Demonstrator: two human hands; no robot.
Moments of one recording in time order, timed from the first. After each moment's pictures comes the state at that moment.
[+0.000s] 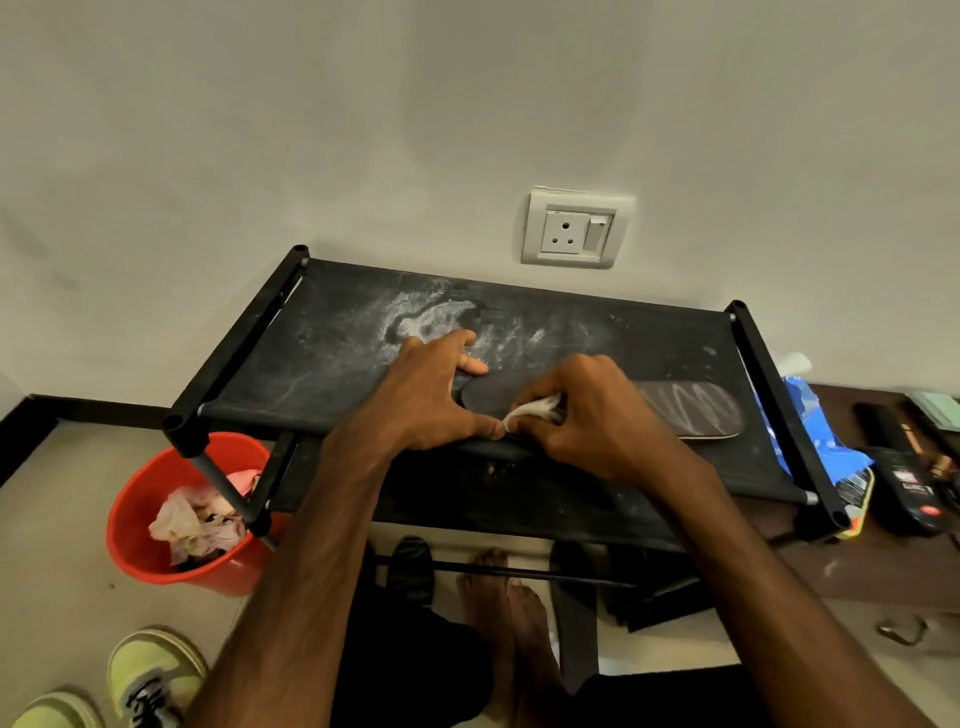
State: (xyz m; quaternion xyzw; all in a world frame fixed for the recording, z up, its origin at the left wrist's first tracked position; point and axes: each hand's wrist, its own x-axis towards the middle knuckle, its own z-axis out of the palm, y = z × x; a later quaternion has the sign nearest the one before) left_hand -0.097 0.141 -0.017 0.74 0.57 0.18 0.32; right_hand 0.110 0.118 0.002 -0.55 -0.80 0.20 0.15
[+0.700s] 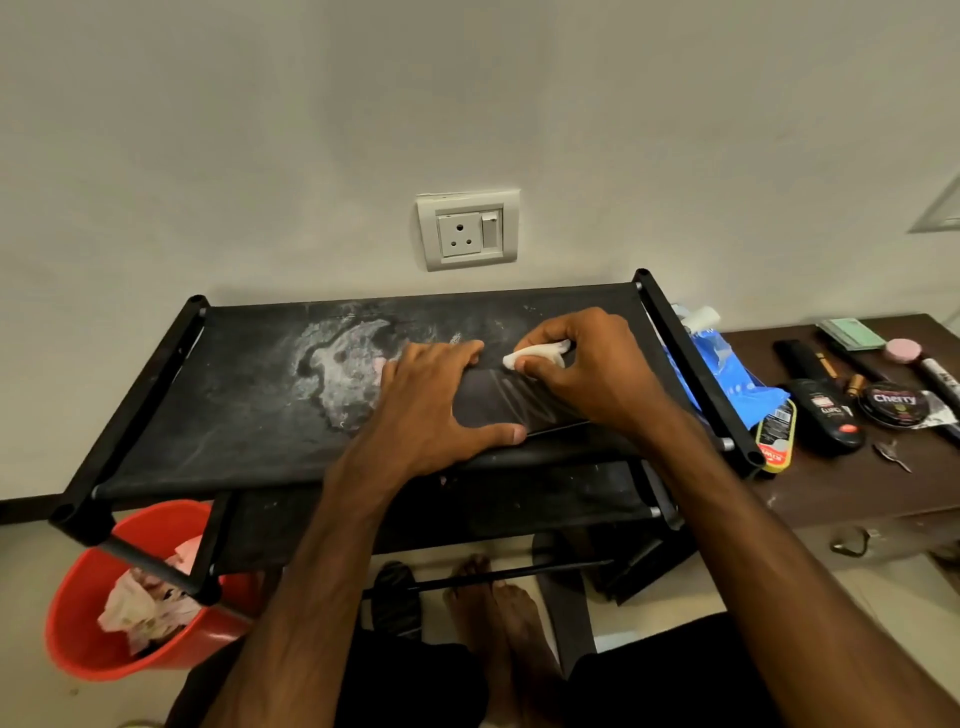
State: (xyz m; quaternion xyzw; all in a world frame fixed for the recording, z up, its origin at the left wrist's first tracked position) left_hand -0.025 0.142 -0.022 0.84 0.50 0.15 0.17; right_hand 0.185 0.126 -0.002 -0.66 -0.66 0.18 0.31
